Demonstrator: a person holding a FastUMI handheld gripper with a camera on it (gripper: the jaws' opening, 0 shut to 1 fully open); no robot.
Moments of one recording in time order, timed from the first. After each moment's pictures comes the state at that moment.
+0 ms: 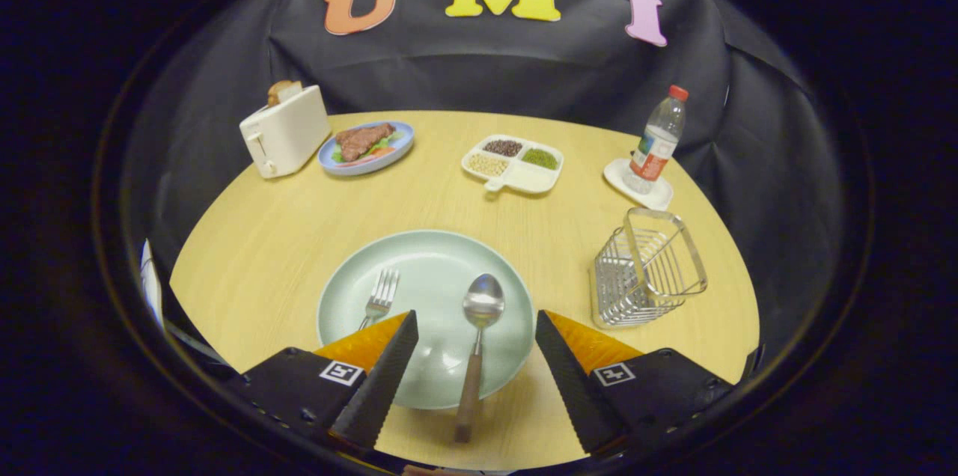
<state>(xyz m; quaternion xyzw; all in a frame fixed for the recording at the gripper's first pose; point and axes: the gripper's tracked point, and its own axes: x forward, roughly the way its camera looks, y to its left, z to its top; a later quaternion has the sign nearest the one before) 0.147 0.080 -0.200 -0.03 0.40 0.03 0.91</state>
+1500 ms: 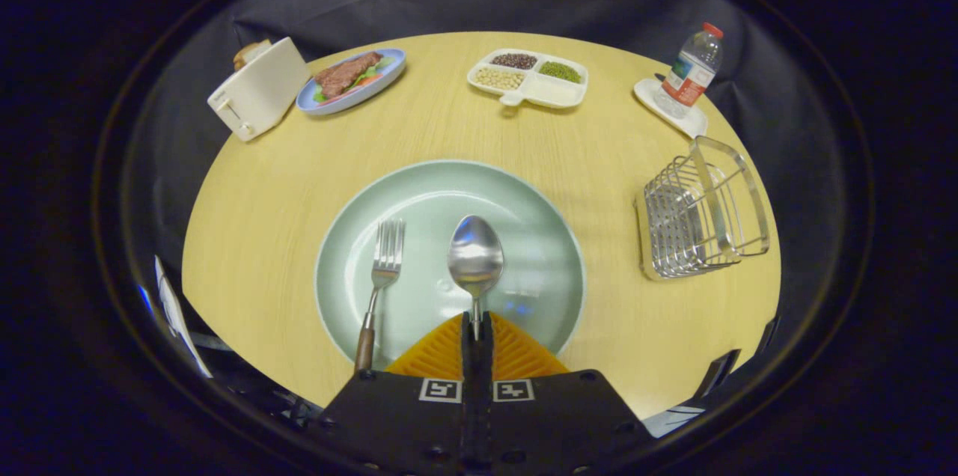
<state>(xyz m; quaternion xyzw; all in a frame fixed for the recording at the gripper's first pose) 0.135 0.101 -0.227 -0.01 0.54 0.03 0.84</state>
